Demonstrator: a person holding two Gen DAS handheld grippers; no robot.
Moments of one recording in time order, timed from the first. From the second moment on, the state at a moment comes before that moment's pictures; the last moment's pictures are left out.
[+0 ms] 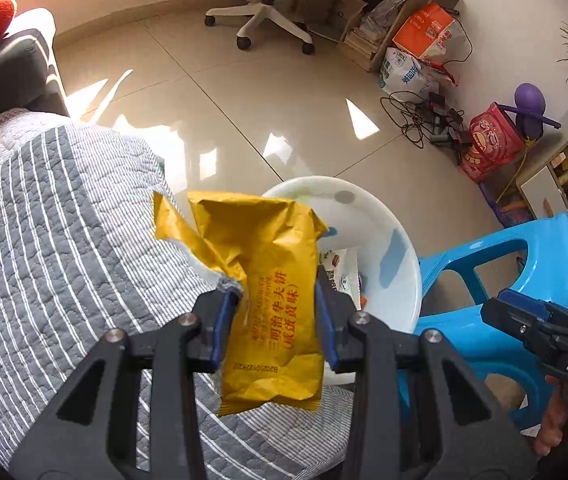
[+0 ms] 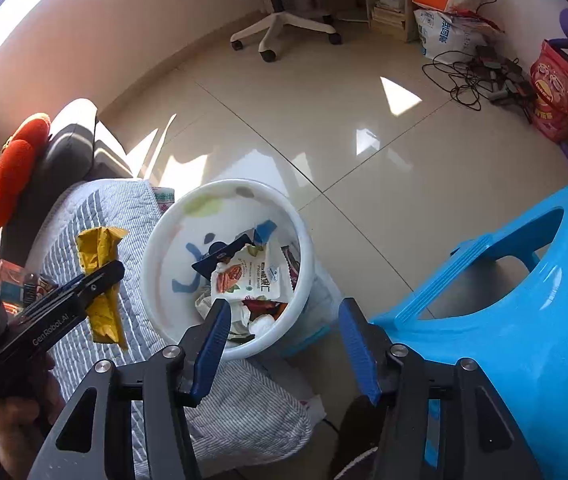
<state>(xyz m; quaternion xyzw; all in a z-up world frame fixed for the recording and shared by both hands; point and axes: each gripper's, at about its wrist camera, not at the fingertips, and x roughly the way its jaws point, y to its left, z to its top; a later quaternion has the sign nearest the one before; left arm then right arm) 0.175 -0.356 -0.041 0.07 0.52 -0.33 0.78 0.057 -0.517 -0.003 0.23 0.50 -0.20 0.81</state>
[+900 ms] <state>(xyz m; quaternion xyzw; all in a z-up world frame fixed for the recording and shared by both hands) 0.180 -0.216 -0.012 0.06 0.48 -0.25 0.84 0.086 -0.469 0.013 0.18 0.50 -0.20 0.82</state>
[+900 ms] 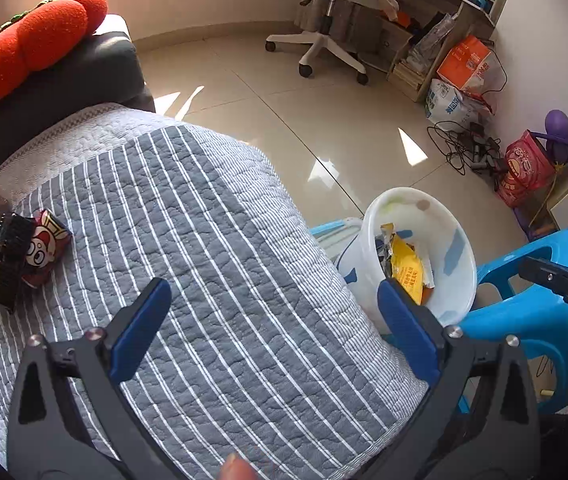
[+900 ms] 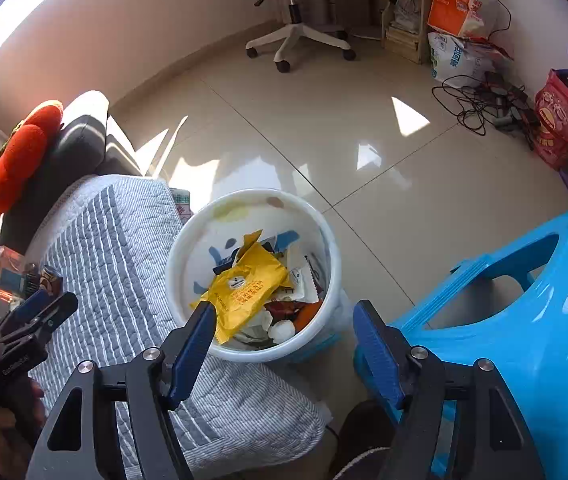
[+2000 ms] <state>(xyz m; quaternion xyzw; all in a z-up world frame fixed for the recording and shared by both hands) 0.225 0.040 -0.037 0.08 0.50 -0.06 0.86 0.223 -0.226 -0.047 0.10 0.56 -0.06 0.82</state>
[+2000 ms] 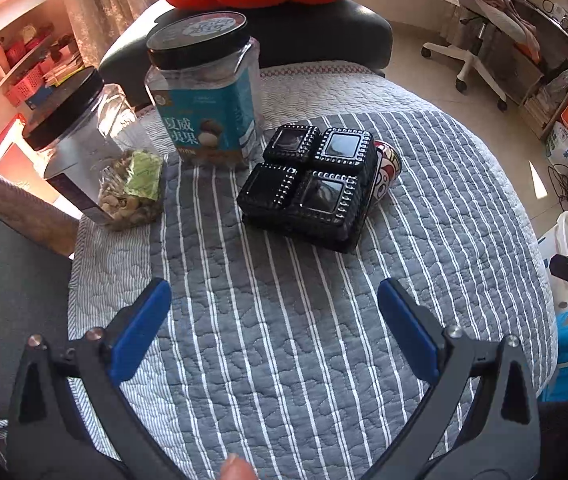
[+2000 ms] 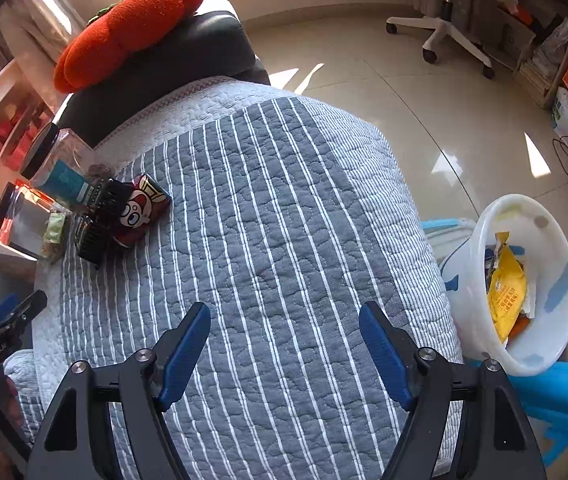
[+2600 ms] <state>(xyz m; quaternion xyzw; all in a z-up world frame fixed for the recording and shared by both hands) 0.266 -0.042 -0.104 0.33 0.44 -0.01 0.83 0.230 -0.251 -0.061 0.15 0.57 -0.08 0.80</state>
